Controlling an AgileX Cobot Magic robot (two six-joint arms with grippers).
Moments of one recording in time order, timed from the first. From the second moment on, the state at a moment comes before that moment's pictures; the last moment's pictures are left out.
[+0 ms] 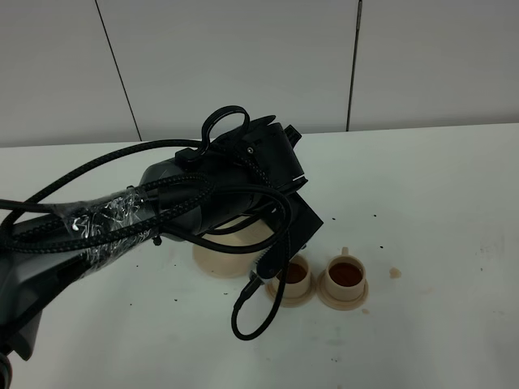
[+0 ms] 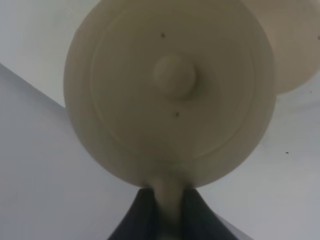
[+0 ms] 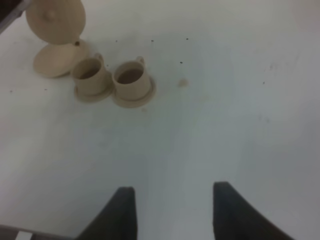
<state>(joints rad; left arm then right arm) -0.78 2.04 -1.63 0.80 0.90 1.23 0.05 -0.01 -0.49 0.34 1.08 -0.17</state>
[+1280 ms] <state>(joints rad) -0.79 2.04 -1.63 0.84 0.90 1.23 0.05 -0.01 -0.49 0.34 1.08 -0.17</state>
